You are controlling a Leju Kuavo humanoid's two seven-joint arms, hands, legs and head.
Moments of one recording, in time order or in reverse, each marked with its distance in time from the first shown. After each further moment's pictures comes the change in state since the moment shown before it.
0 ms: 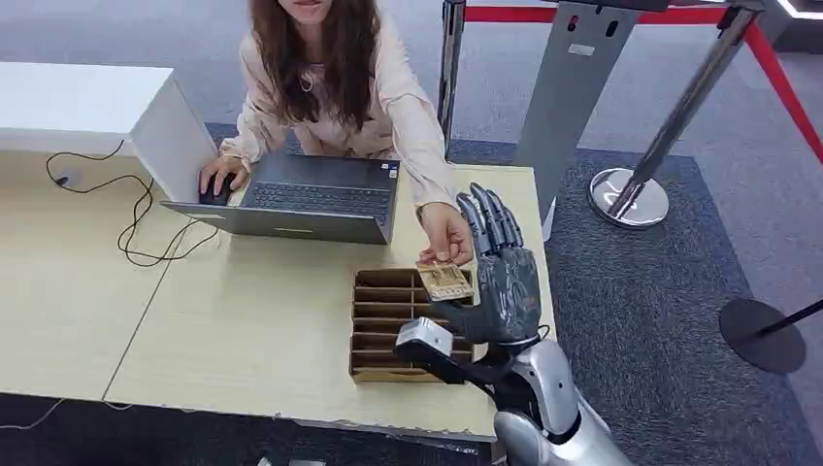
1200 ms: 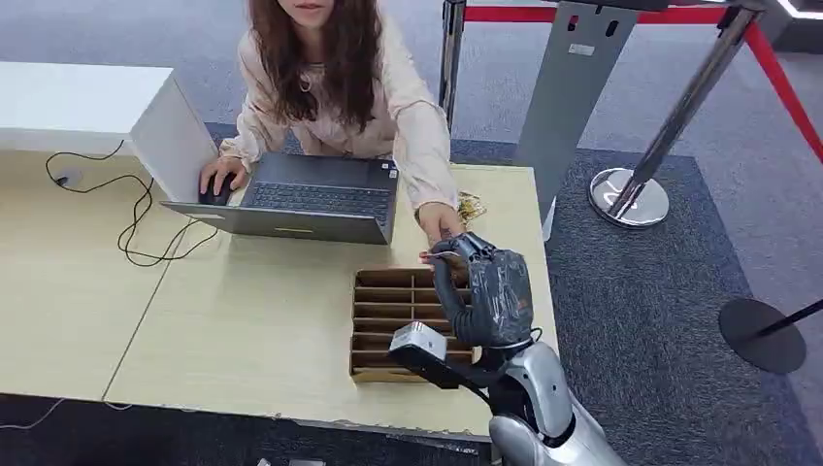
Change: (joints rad) left arm 0.003 0.000 0.000 0.000 0.001 0.002 -0.020; right arm 0.000 0.003 0.026 0.005 -0.027 -0.007 -0.003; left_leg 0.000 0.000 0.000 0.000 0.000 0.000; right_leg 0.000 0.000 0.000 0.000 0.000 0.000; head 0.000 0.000
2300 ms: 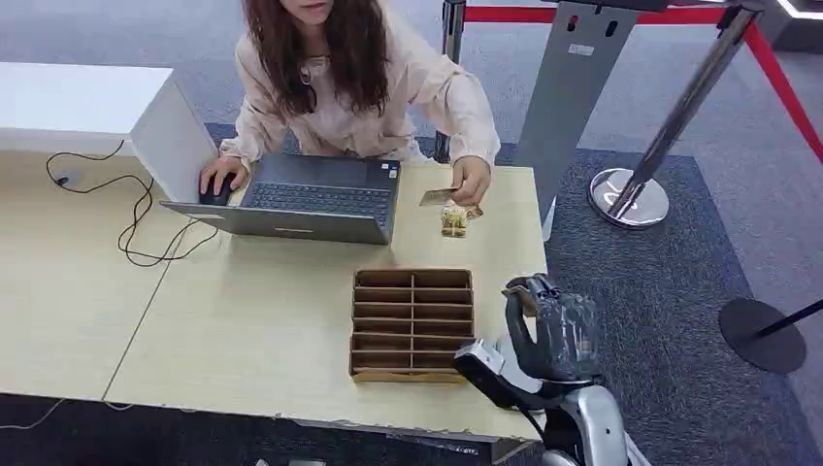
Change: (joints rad) left arm 0.005 0.001 0.000 0.000 0.031 0.002 -0.012; right arm 0.222 -0.151 -0.160 -0.047 0.119 -0.021 0.131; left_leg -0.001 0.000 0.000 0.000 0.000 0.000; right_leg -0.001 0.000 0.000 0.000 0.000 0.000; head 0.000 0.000
